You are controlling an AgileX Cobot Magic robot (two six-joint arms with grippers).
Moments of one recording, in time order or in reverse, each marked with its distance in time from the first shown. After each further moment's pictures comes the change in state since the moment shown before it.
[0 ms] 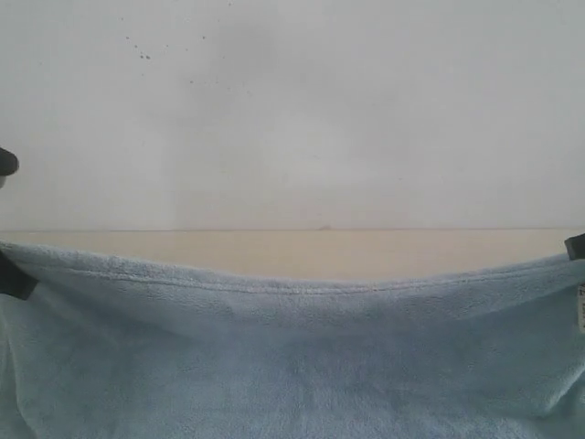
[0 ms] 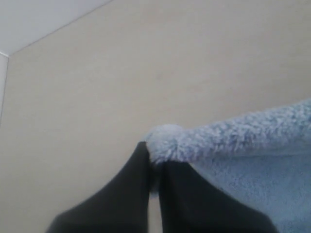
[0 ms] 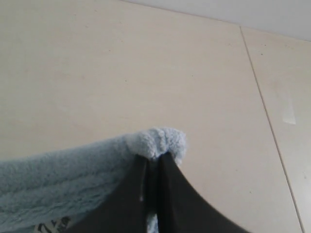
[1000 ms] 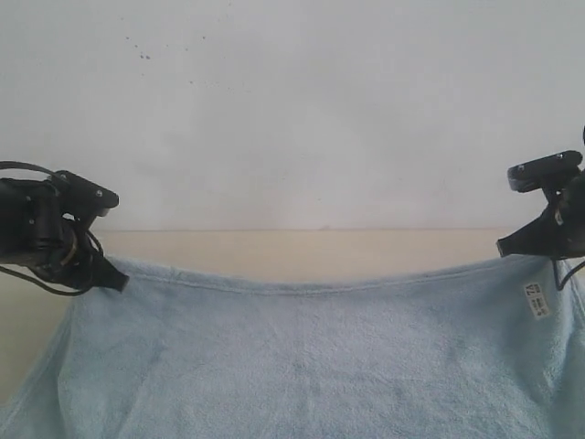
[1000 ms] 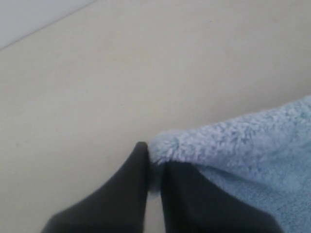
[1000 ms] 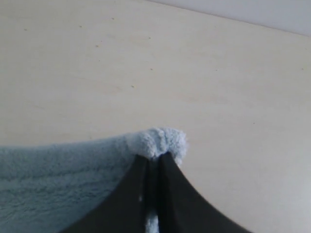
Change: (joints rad) left arm 0.050 0.624 -0.392 0.301 -0.153 -0.341; right arm -0.003 0.562 -0.486 0.105 -0.001 -0.120
